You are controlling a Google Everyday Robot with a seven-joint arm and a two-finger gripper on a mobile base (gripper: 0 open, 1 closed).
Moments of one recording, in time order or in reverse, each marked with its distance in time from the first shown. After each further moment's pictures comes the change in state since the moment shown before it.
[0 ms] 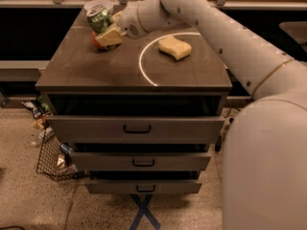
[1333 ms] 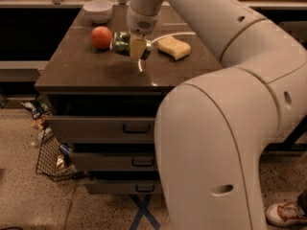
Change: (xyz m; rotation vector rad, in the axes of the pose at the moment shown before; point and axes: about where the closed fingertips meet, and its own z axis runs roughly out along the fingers) arm 0.081 0.009 -0.055 -0.207 0.790 -0.280
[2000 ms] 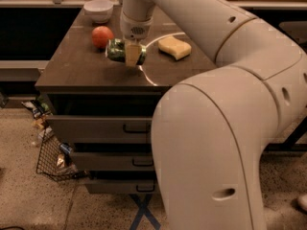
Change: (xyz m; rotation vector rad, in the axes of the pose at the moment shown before) arm -0.011 0.013 0.014 -0.033 0.031 -0.049
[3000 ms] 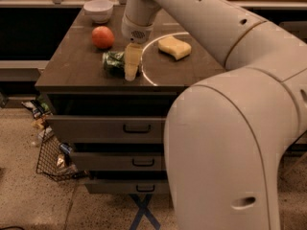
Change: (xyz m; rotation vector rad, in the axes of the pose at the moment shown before) arm -0.004 0.003 0.005 0.025 -0.069 0.079
